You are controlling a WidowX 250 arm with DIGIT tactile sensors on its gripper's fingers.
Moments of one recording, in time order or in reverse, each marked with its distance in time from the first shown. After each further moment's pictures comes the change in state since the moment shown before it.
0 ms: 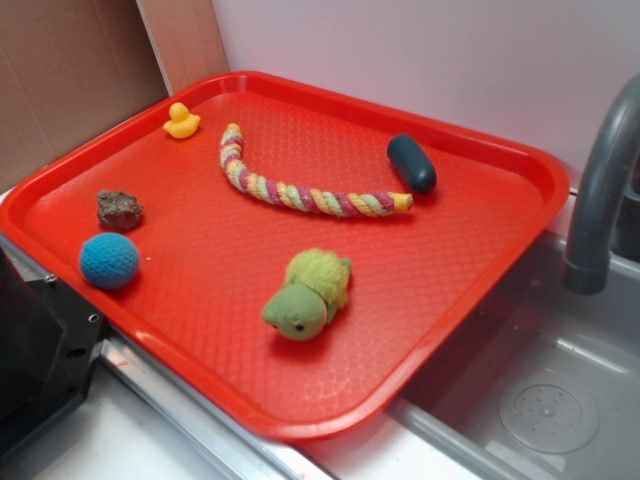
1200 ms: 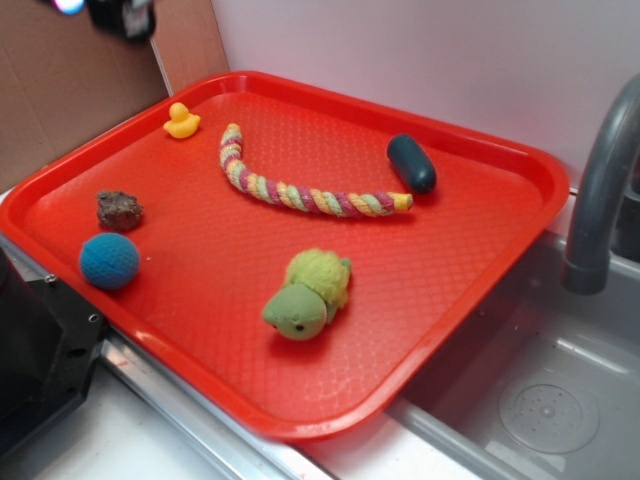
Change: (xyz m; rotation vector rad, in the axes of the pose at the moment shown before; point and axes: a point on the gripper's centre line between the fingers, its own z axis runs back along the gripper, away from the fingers) arm 0.043 0.058 -0.092 0.177 0.149 0.050
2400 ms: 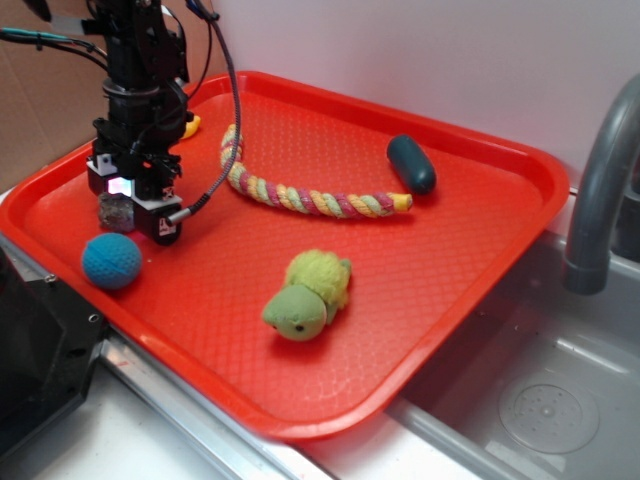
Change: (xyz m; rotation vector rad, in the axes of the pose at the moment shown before) arm 0.006 0.017 -0.145 -0.006 0.210 -0.036
